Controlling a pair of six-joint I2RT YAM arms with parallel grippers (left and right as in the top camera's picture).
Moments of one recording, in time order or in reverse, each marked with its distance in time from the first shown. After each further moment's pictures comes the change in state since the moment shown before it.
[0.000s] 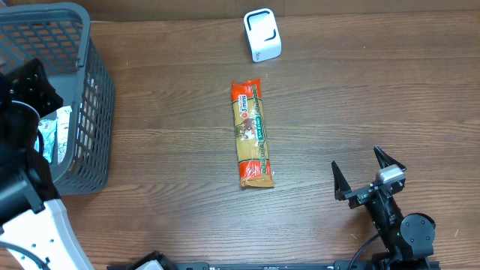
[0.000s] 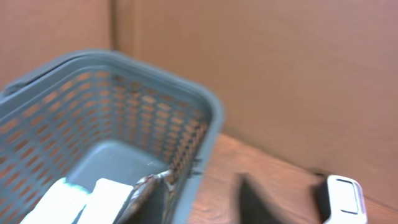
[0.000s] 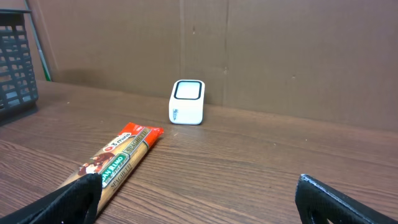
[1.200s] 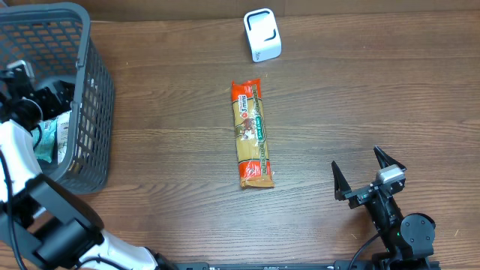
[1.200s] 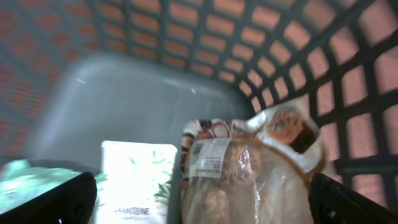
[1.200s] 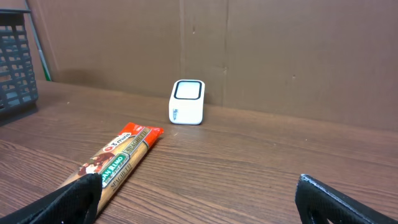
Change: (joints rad) left arm 0.171 0.685 0.000 0.134 0.233 0.405; right arm 0.000 0.000 0.000 -0.001 0.000 0.000
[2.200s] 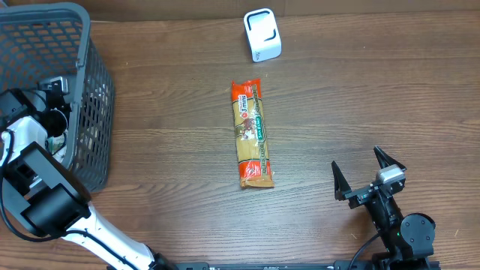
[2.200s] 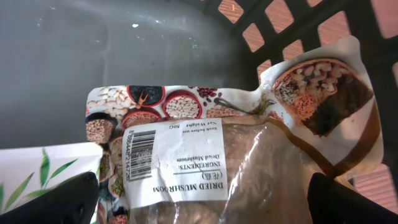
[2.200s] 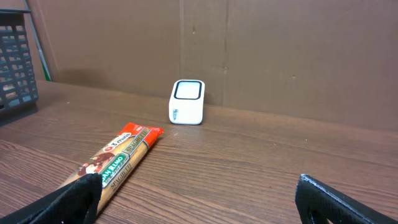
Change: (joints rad) left arm -0.027 0.276 0.013 0.022 0.170 0.169; right arm 0.000 0.000 0.000 0.000 0.000 -0.001
